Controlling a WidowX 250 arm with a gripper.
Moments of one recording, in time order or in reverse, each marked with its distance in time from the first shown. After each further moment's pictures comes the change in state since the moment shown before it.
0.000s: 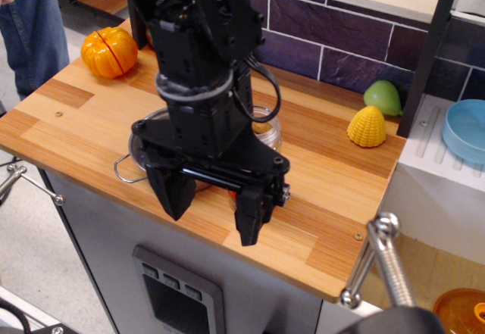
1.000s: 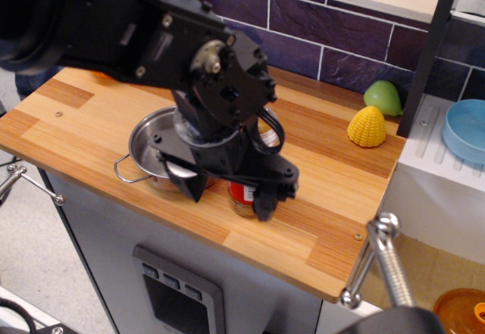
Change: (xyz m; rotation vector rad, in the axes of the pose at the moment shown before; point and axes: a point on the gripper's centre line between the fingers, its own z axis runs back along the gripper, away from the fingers) arm 0.043 0.016 -0.026 0.114 -0.386 0.129
